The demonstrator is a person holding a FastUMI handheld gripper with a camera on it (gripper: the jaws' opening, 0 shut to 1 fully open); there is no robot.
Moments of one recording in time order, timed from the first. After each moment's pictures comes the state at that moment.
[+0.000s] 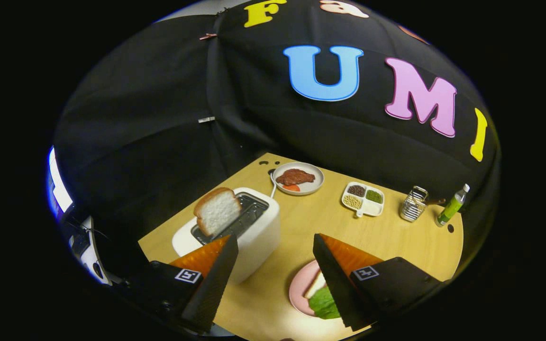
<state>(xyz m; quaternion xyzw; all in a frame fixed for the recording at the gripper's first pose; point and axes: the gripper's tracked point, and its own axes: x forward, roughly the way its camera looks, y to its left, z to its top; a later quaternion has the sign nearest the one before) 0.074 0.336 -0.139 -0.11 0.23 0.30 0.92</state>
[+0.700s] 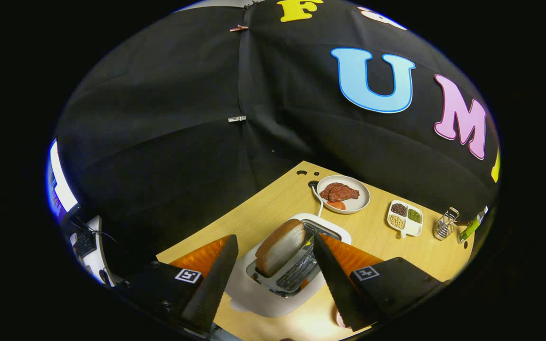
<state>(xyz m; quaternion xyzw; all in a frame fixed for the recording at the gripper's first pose) 0.073 0.468 -0.161 -0.13 0.23 0.34 0.90</state>
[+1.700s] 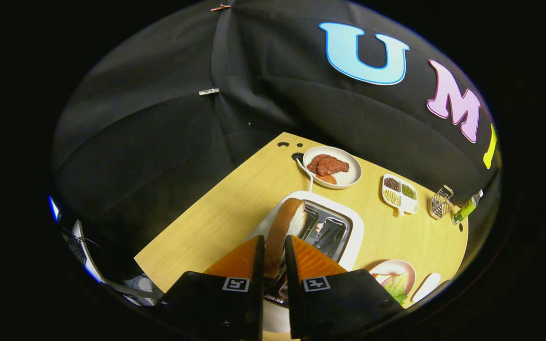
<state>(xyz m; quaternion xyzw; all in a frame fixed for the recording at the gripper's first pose) 0.094 0.474 -0.215 -0.14 0.32 0.25 0.90</state>
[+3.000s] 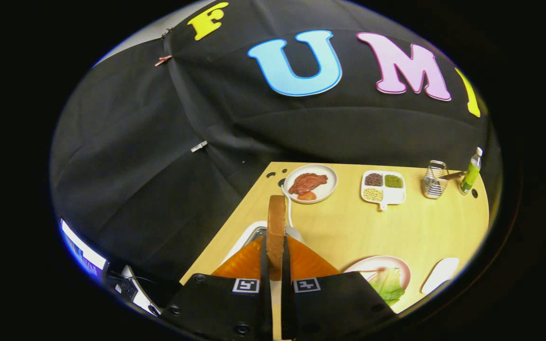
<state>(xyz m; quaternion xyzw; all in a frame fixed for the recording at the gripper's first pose) 0.122 0.352 -0.100 0.05 0.29 0.27 0.92</state>
